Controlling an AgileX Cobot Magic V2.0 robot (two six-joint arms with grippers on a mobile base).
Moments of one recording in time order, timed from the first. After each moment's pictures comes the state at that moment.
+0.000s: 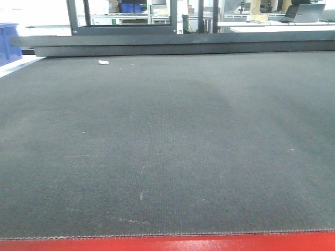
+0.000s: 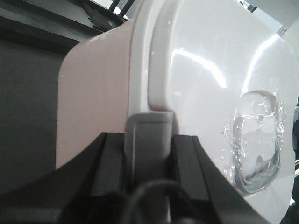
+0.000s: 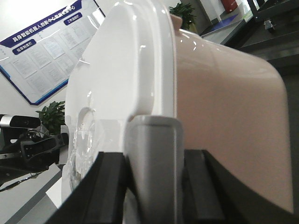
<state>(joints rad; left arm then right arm) 0.07 1.32 -1.30 -1.48 0.99 0.87 -0.14 1.24 -1.29 1.53 0.99 -0.86</state>
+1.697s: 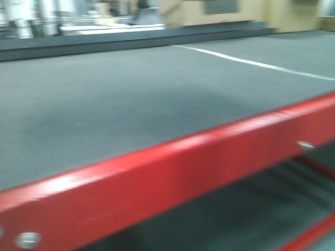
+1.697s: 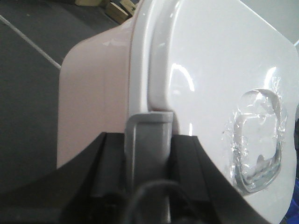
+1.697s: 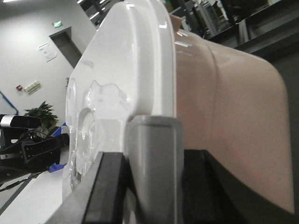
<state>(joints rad) 0.06 1.32 -1.30 -1.47 0.99 0.87 -0.14 1.24 -1.29 1.53 0.99 -0.86</state>
